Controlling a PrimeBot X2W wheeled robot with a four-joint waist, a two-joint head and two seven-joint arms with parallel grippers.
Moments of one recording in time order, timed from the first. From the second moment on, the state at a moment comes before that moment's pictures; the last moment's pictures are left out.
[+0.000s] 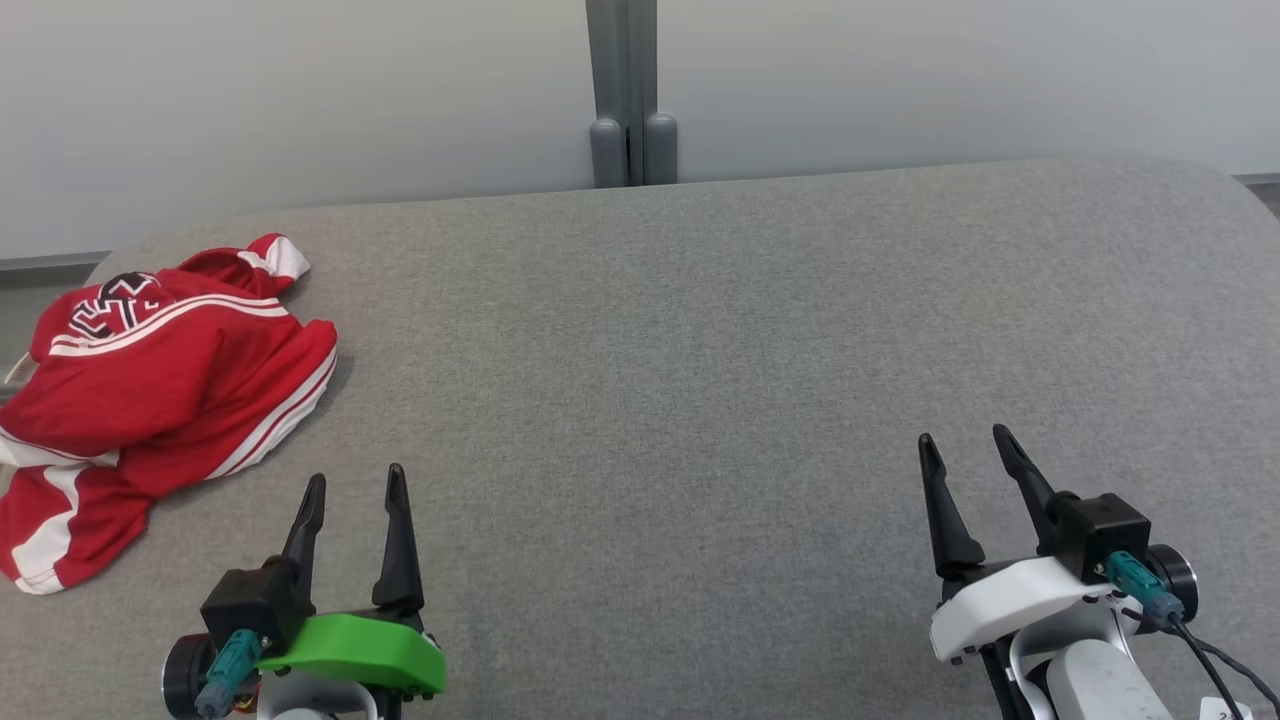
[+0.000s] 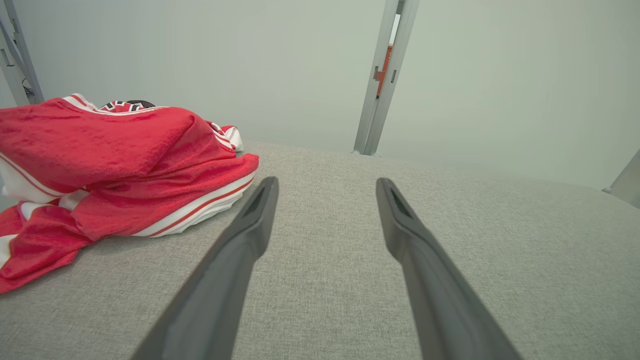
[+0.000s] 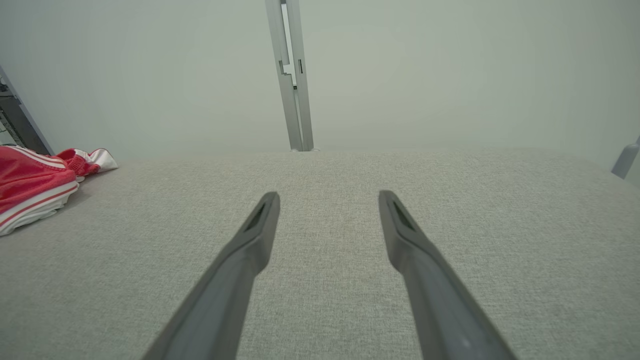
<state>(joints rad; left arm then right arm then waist) -0.06 0.05 -0.10 0.26 -0.29 -0.02 -0.26 -0.11 -0.05 0.06 0.30 0.12 0.13 -0.26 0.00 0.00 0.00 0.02</state>
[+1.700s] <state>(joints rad) -0.09 0.05 0.02 0.35 -0.27 -0.03 -0.26 -0.12 -0.05 0.08 0.30 0.12 0.13 -0.26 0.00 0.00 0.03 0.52</state>
